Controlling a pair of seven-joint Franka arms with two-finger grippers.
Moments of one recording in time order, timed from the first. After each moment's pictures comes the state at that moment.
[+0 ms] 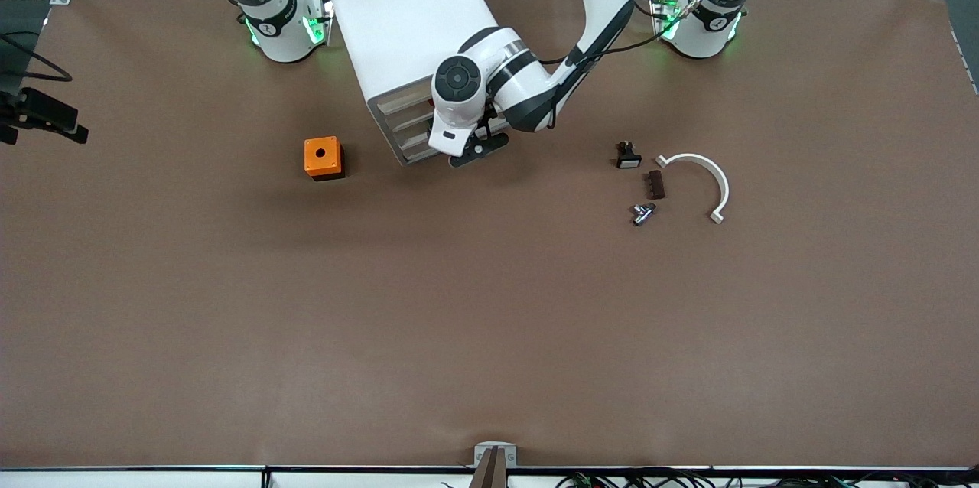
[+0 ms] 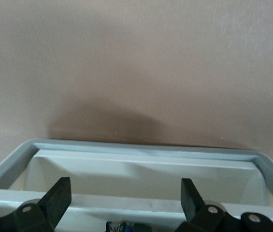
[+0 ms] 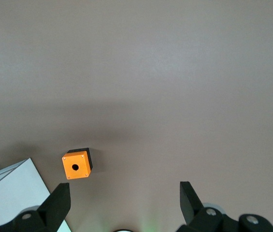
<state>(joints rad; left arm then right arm) -0.80 0.68 -0.26 -1.58 -0.15 2.14 -1.36 -0.01 0.03 -0.09 -1.46 0.00 1.42 -0.10</state>
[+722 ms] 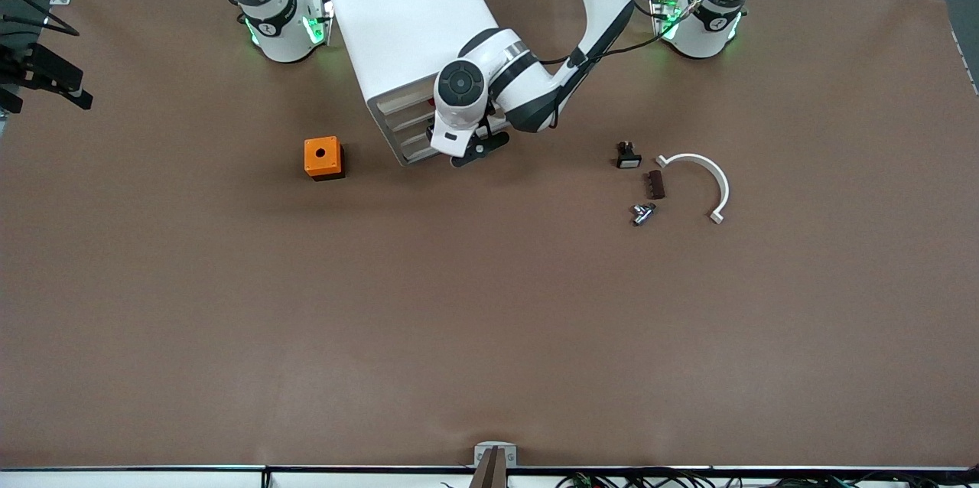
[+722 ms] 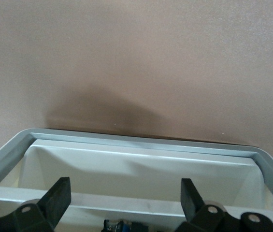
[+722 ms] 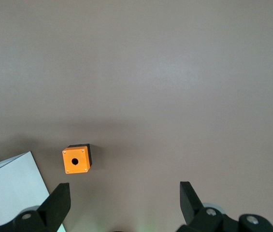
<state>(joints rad) -0.79 0.68 -0.25 -1.59 -0.20 2.14 -1.36 -0.01 -0.15 -0.09 -1.65 -0.01 1.50 -0.15</state>
